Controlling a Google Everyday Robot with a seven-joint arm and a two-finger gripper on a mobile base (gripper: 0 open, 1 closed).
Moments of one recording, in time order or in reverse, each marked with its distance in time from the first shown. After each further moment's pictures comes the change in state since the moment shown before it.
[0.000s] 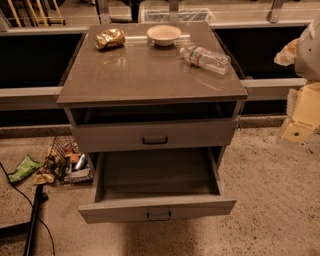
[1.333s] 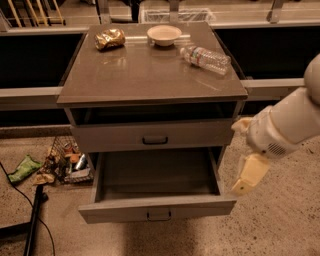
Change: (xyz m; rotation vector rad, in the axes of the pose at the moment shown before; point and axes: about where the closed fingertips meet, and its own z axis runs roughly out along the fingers) arm -0.004 0.054 0.162 -0.185 -0.232 0.070
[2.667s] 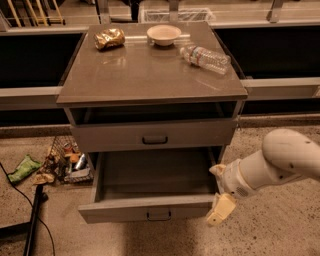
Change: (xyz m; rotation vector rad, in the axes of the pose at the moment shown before) arm 0.047 0.025 0.163 -0.159 -0.147 0.104
